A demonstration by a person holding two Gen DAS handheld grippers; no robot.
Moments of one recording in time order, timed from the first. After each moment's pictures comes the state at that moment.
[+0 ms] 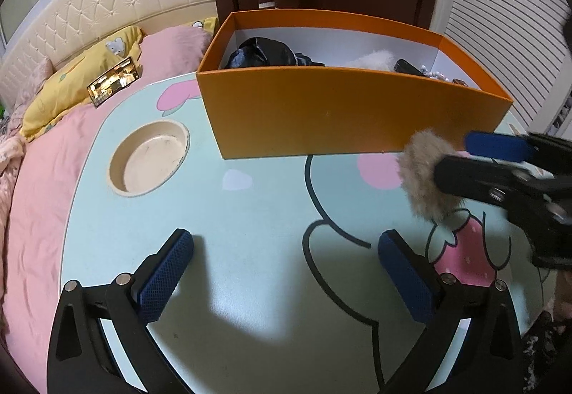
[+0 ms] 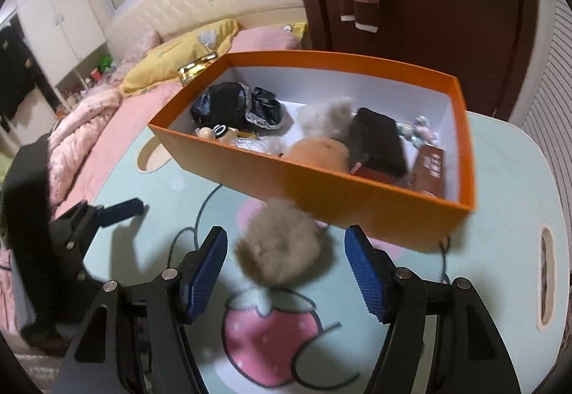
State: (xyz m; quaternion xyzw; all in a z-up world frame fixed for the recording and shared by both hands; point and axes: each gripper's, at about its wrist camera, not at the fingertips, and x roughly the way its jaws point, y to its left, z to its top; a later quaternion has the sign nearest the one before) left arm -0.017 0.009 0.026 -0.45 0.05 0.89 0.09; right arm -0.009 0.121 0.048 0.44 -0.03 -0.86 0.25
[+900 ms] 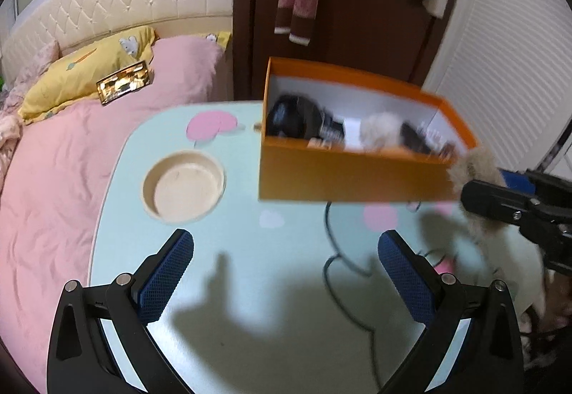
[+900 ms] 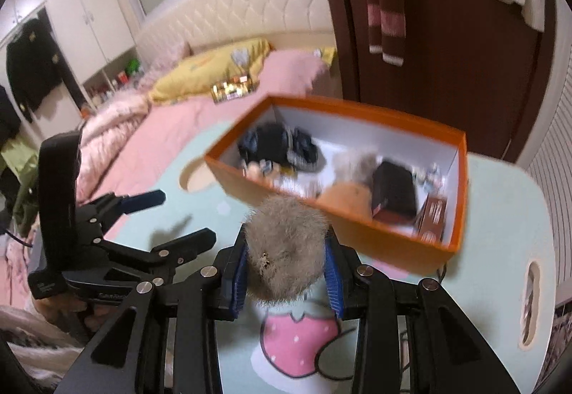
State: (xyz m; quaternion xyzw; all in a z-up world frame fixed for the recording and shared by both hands) left arm -0.026 -0.029 0.074 -0.42 -0.03 0.90 0.11; right arm 0.005 0.126 0.102 0.39 -0.03 -0.87 0.30
